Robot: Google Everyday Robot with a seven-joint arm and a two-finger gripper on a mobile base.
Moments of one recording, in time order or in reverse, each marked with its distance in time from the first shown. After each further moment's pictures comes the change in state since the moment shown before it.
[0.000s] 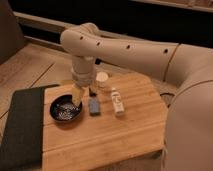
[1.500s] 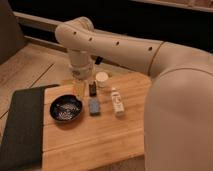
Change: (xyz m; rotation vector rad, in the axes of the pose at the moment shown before) arm -0.045 -0.027 0.000 0.054 0.050 -0.500
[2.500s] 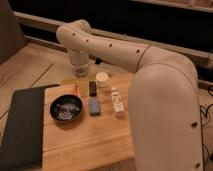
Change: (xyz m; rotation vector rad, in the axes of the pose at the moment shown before) arm 0.005 -0.015 0.047 -0.067 -0.011 -0.258
